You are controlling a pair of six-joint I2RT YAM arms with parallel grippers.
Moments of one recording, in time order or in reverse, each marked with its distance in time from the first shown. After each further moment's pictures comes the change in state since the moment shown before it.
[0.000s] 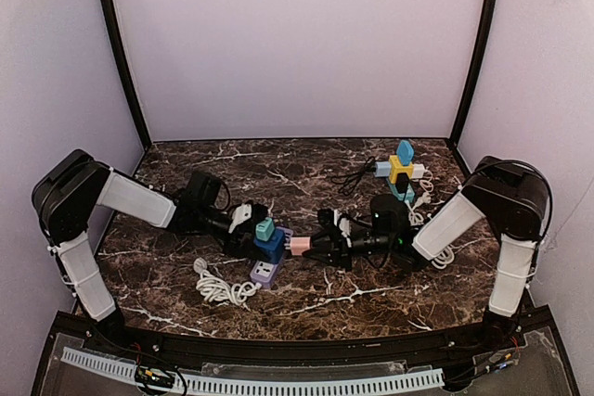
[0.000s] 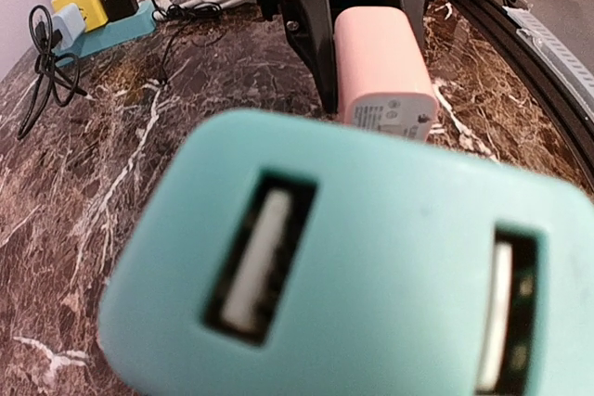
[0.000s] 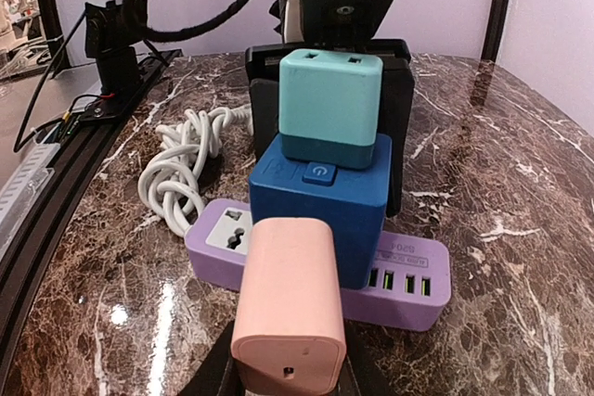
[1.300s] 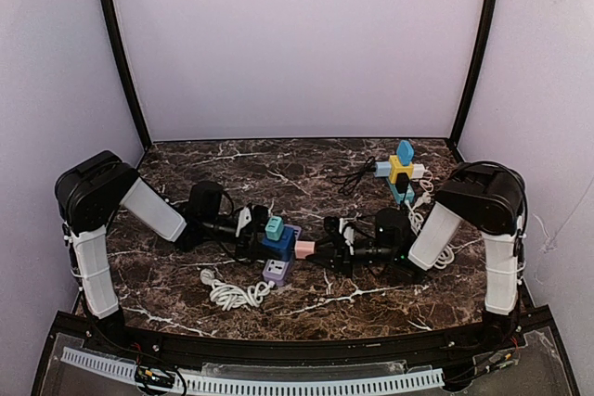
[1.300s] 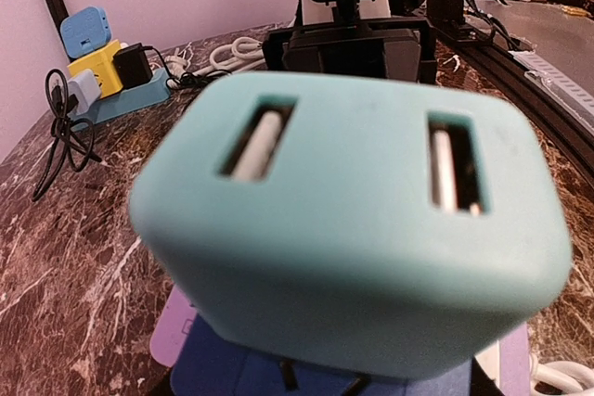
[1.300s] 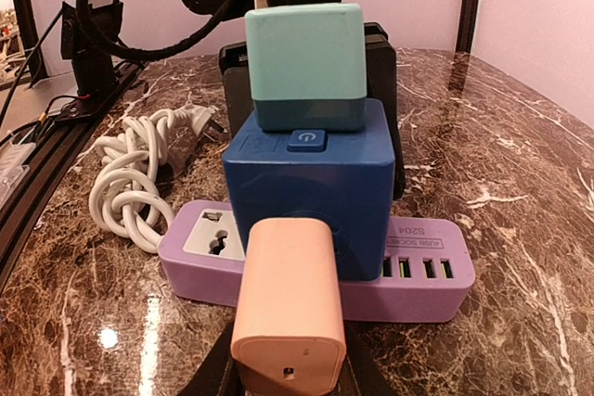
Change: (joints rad) left arm -0.031 0.159 -0.093 0.570 0.070 -0.184; right arm -0.008 0.152 -0.060 0.280 0.063 0.064
